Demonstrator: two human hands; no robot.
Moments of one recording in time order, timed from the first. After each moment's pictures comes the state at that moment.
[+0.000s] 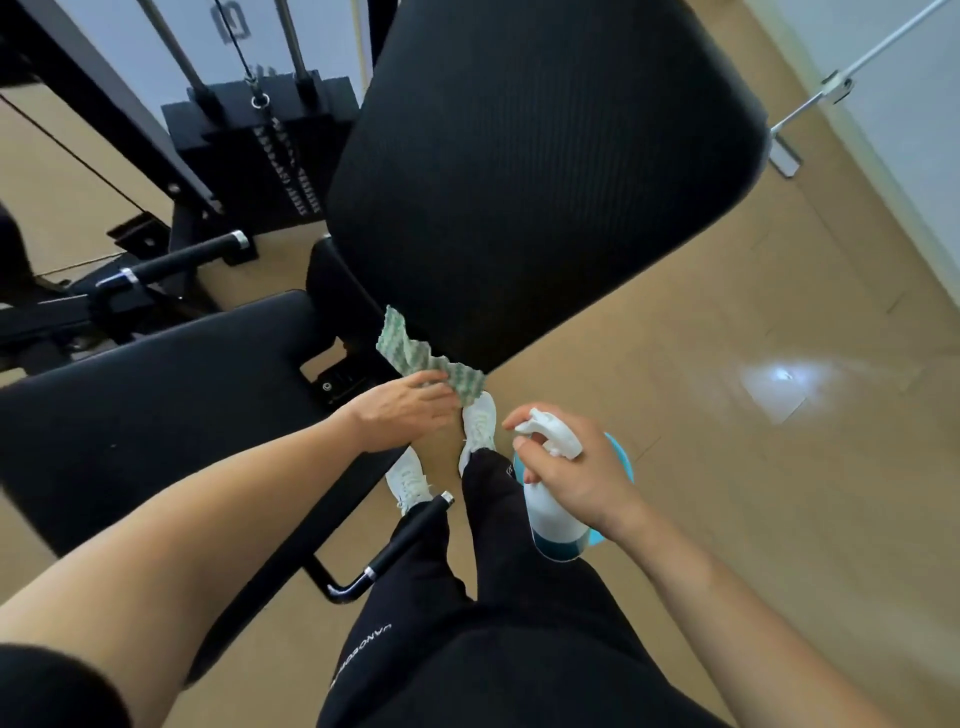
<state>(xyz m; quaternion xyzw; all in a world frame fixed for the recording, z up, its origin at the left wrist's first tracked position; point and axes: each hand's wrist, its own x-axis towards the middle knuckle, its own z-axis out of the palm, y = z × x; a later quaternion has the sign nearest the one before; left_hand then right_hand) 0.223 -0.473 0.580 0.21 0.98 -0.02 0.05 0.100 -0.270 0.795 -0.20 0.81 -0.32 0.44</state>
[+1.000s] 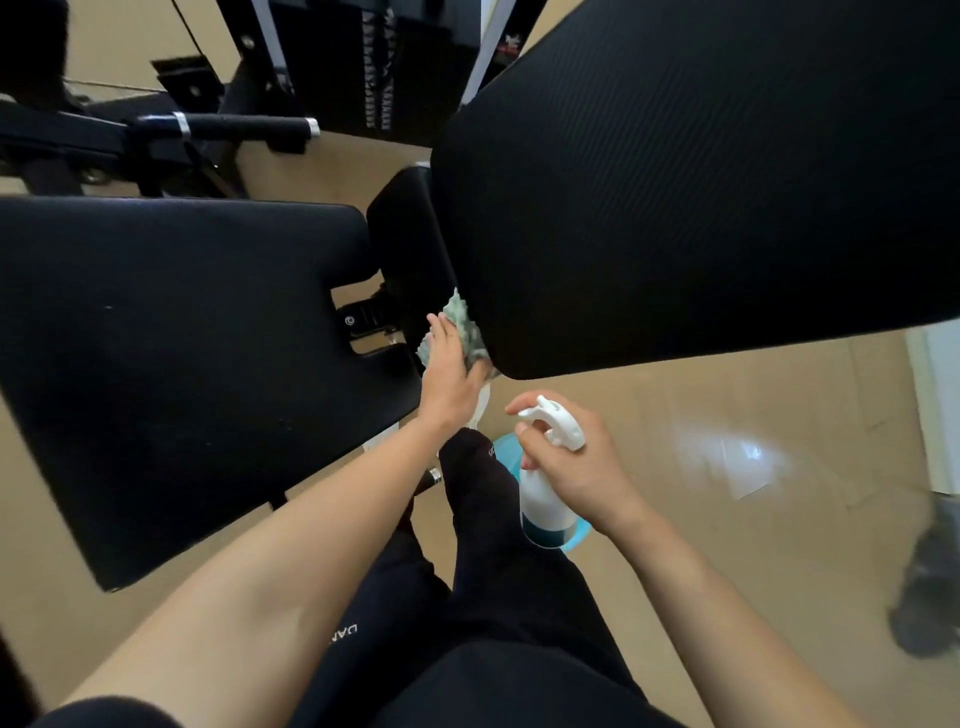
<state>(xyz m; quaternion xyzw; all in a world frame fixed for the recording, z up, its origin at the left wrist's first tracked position) 0.198 -0.408 0.560 -0.53 0.56 0.63 -0.06 0.109 -0.323 0.756 -0.30 0.79 -0.23 0.48</state>
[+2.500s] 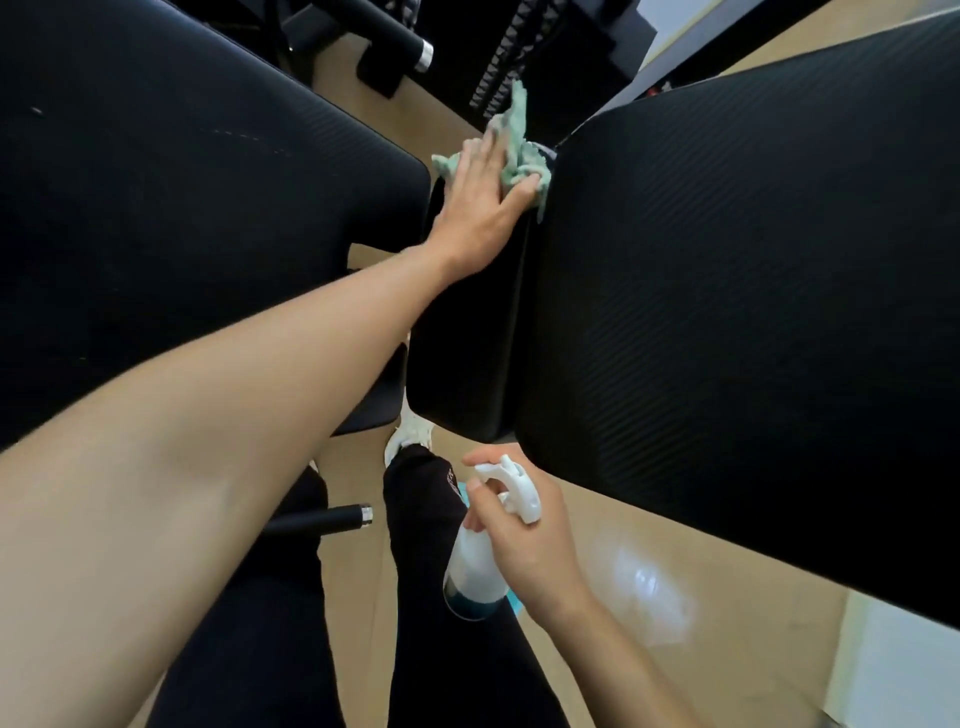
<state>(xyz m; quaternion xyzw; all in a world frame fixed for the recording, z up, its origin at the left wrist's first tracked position) 0.169 -0.598 0.498 -0.55 0.57 0.55 -0.25 0.096 -0.339 0.643 -0.35 0.75 -0.16 0.54</state>
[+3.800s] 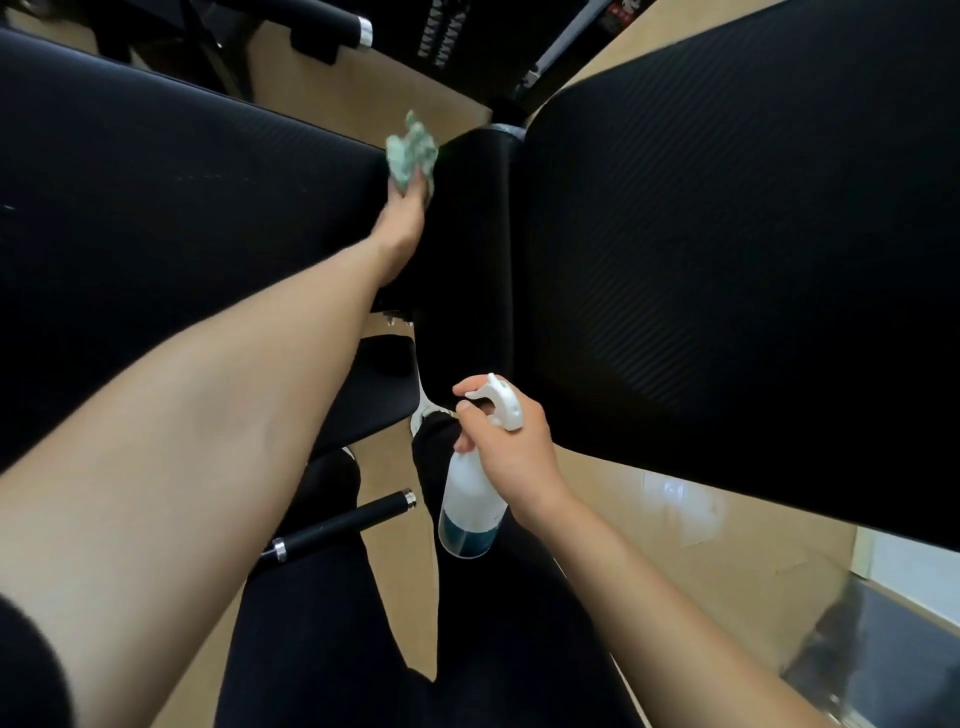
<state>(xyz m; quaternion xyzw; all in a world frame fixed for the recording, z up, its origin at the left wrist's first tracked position) 0.209 -0.612 0.437 -0.63 0.32 0.70 -0.12 0.136 -0.401 0.628 -0.24 0.79 -0.16 0.54</state>
